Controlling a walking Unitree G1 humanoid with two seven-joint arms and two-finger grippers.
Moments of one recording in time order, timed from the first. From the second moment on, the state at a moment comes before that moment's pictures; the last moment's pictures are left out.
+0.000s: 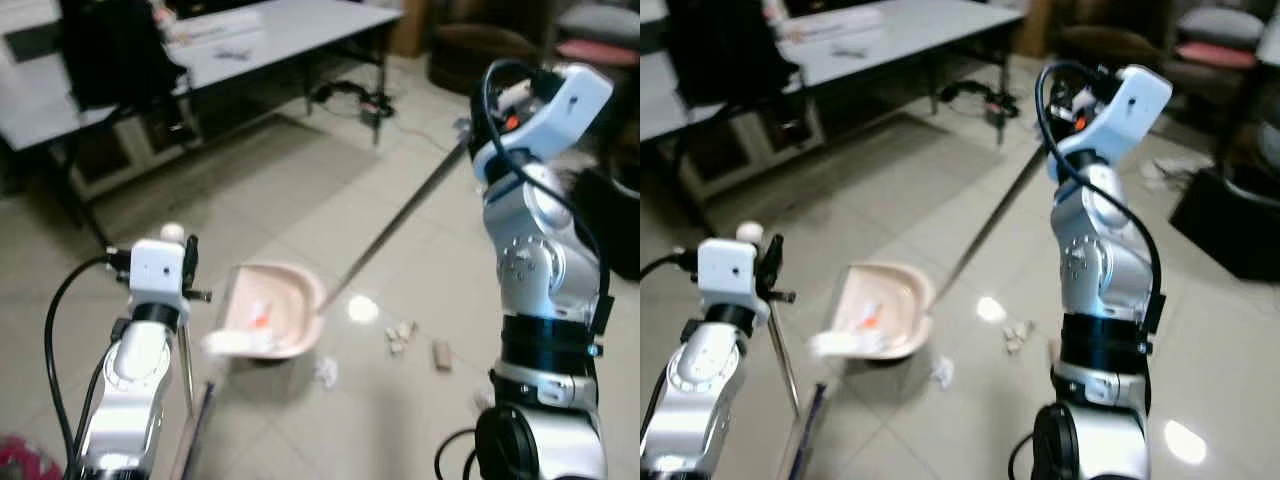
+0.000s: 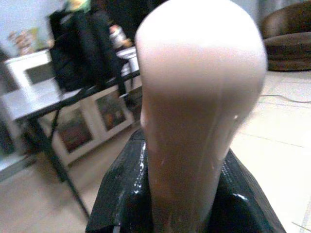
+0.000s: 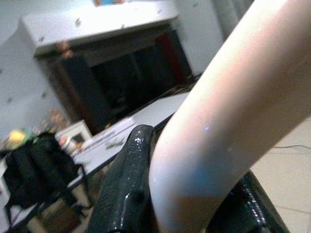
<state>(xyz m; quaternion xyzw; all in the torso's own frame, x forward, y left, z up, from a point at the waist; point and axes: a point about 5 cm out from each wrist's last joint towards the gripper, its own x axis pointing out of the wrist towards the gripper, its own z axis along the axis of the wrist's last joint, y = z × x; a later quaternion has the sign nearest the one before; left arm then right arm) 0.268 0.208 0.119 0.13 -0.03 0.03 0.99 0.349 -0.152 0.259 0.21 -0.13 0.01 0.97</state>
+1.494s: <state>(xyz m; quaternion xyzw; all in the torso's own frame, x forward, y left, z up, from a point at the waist) 0.274 0.198 0.118 0.14 -0.03 0.00 0.99 0.351 -0.145 0.261 0.15 -0.16 0.02 0.98</state>
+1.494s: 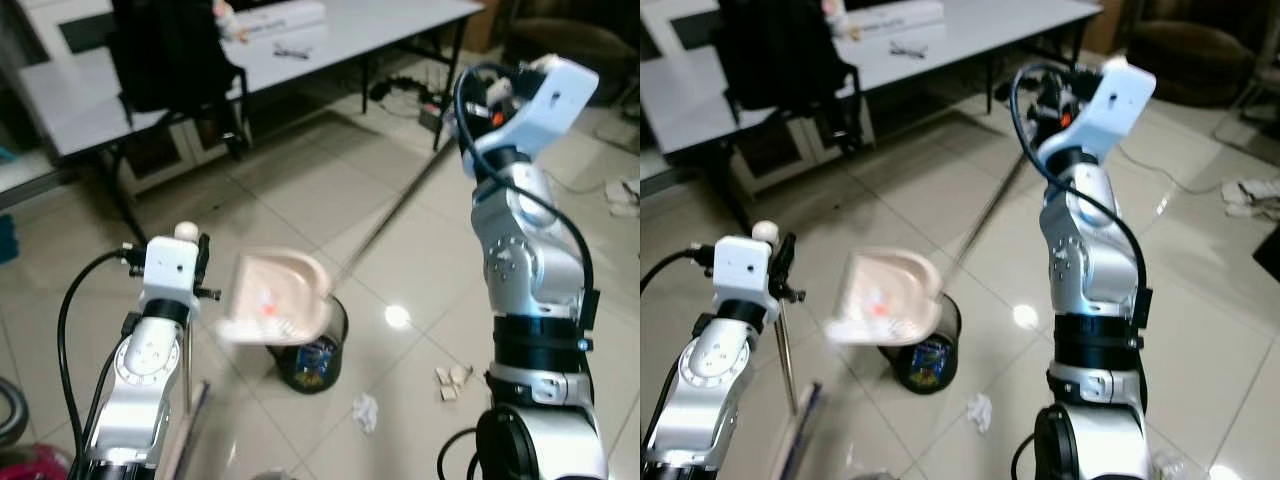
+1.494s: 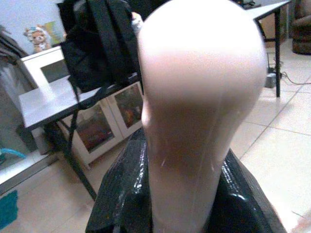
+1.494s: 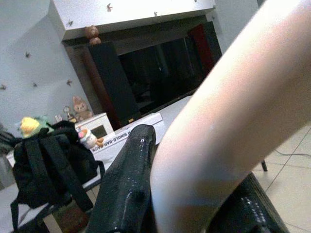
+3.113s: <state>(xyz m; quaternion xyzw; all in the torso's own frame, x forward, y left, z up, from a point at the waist) 0.270 0.196 0.113 0.13 -0.02 0.00 0.99 0.328 -0.057 0.239 -0.09 -0.30 0.22 0.92</state>
